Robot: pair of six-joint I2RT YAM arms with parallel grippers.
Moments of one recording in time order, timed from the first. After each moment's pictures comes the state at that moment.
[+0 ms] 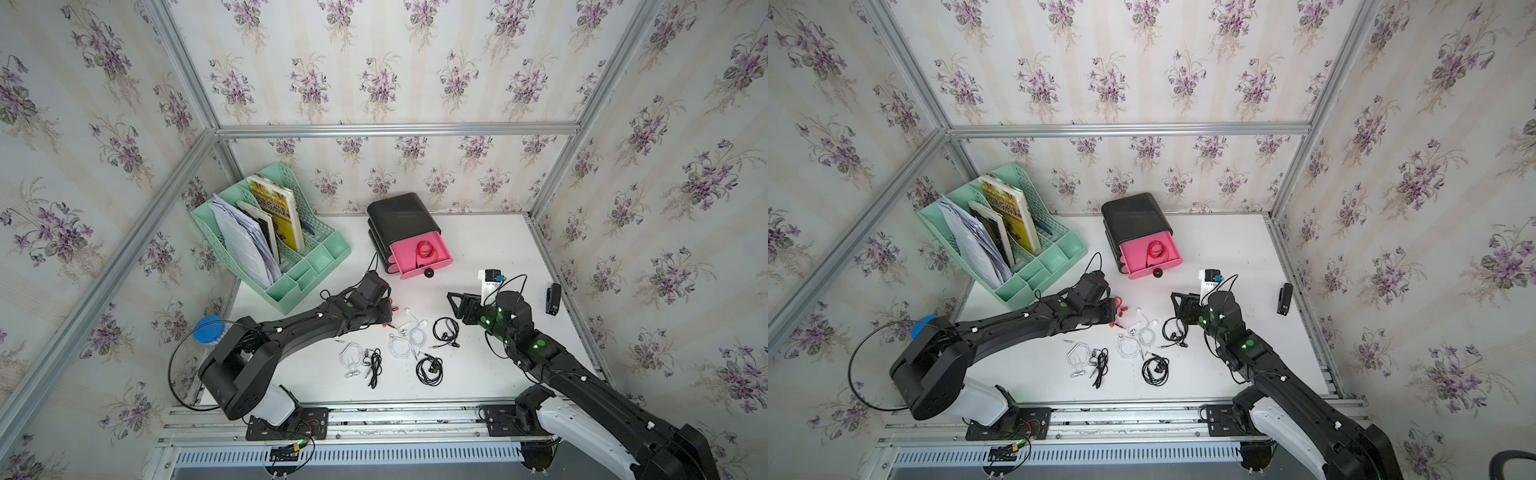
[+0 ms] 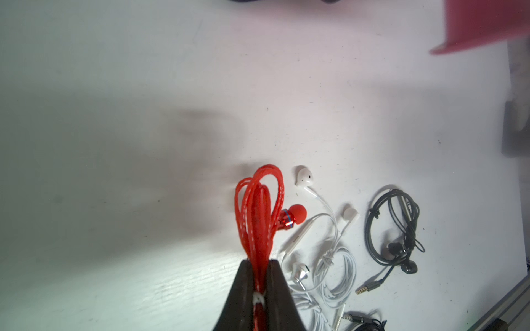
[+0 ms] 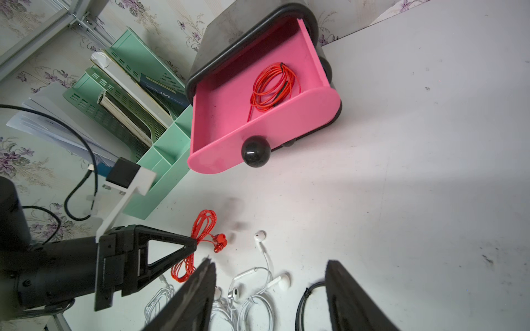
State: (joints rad) left arm -0.71 1.49 0.86 -0.30 -0.01 -0.71; right arm 0.52 0.84 0.43 -0.01 -0.06 0.57
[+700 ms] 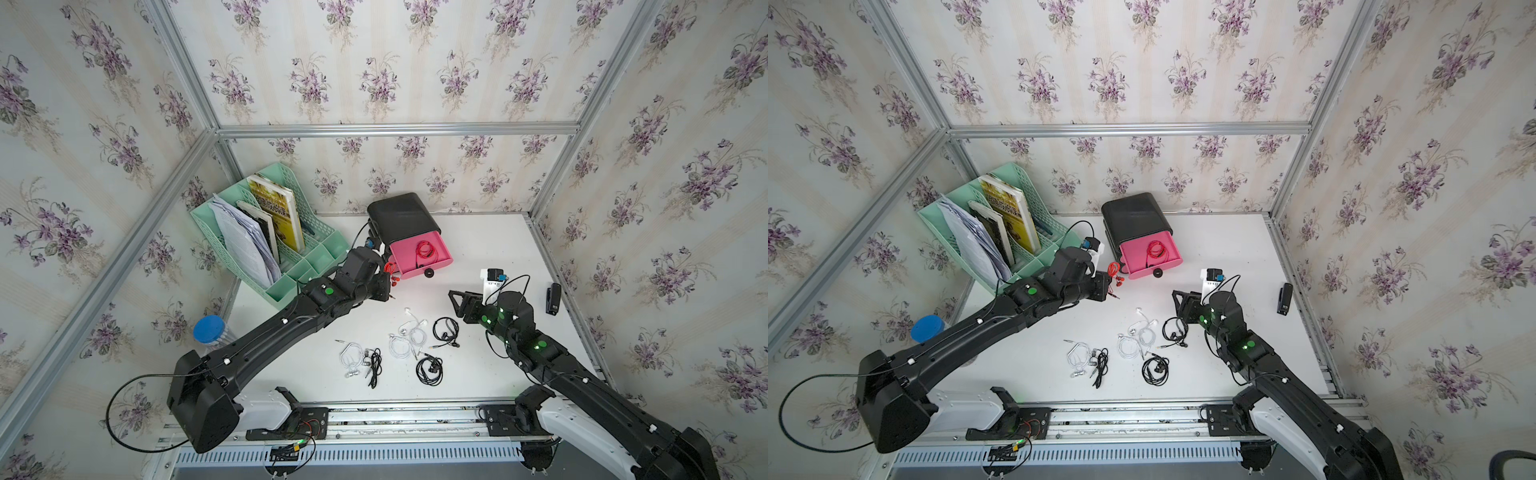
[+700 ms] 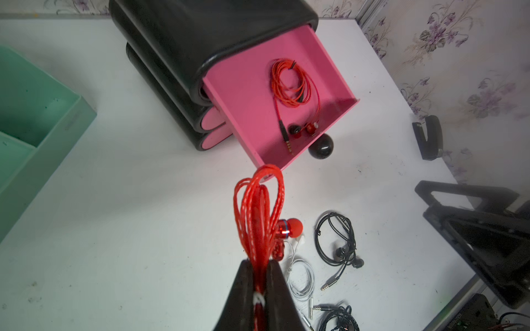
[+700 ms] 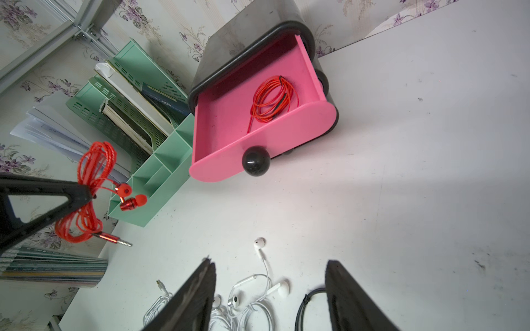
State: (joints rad) left arm -0.71 1.33 1.16 -0.50 -0.09 -0.41; right arm 0.52 0.82 0.43 0.00 -0.04 0.57
